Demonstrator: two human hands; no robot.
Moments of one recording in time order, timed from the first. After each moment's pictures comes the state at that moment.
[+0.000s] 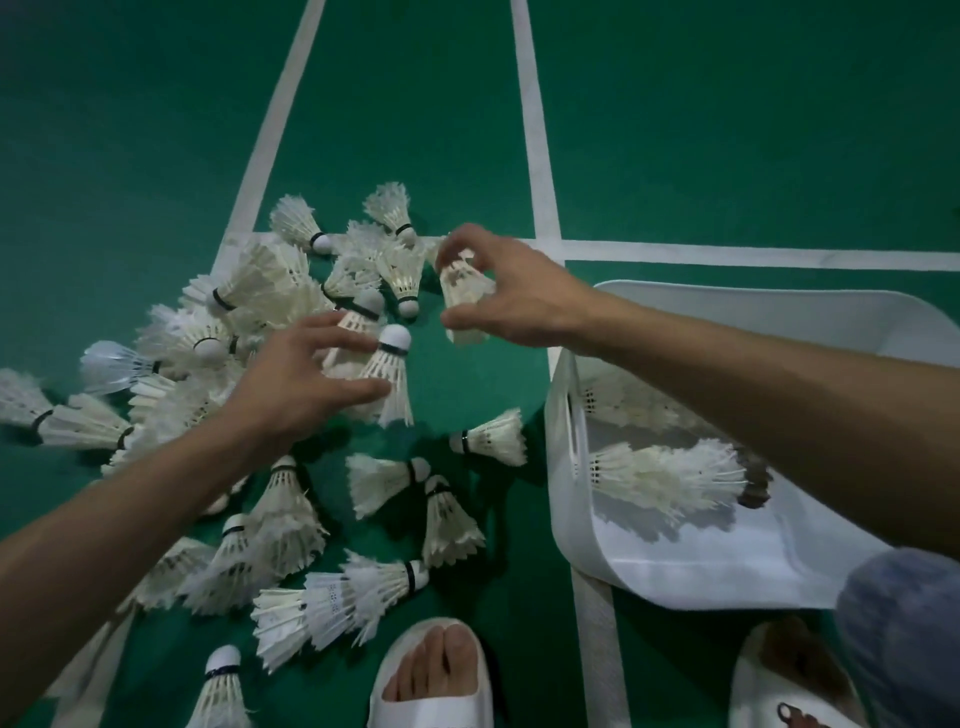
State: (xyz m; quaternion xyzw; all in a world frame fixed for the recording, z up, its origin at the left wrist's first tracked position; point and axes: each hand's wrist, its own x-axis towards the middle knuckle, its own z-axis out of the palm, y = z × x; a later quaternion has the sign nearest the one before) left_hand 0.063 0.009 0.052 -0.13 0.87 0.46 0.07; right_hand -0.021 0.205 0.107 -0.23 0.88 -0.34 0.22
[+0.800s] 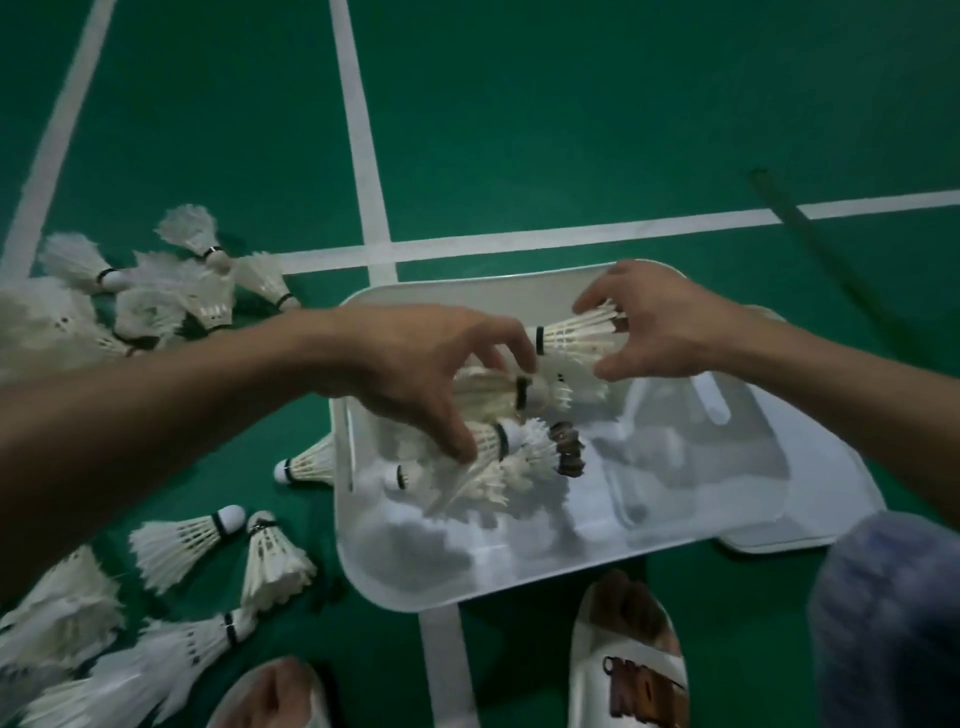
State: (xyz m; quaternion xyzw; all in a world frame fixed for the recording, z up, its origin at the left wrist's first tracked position) left_hand 0.004 0.242 0.140 0.30 0.85 0.21 0.38; right_hand -0.010 0.465 0.125 -0.12 0.98 -0.06 0.17
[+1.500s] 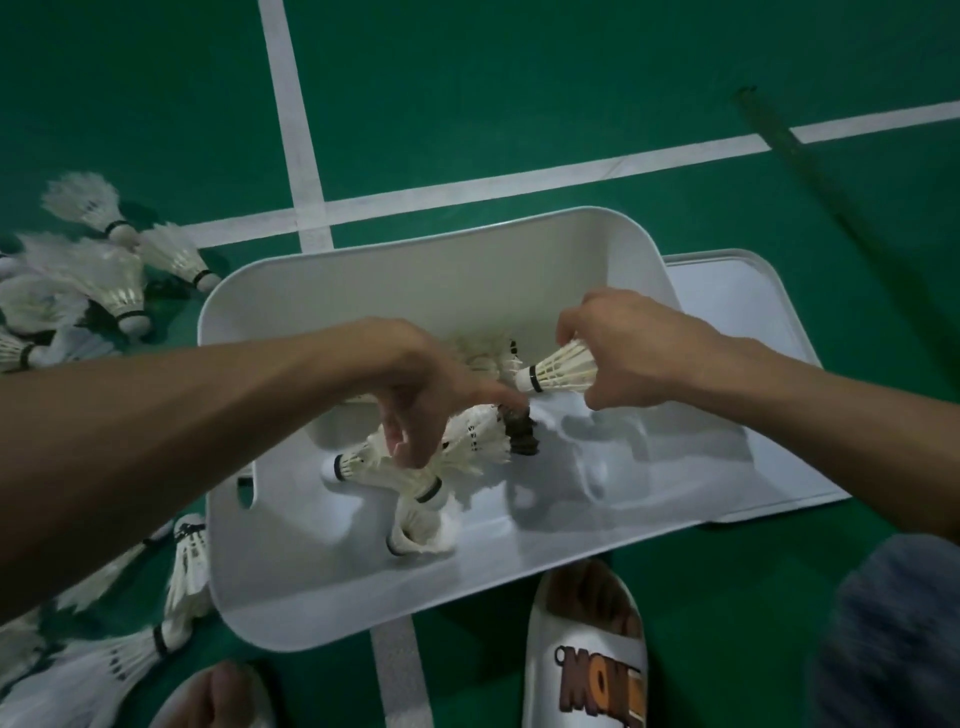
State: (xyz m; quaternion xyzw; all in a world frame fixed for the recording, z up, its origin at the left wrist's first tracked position) left_hand -0.022 0.329 0.062 0.28 0.74 -0.01 0.61; right_hand 0.005 0.509 0.076 -0.12 0.96 -0.01 0.24
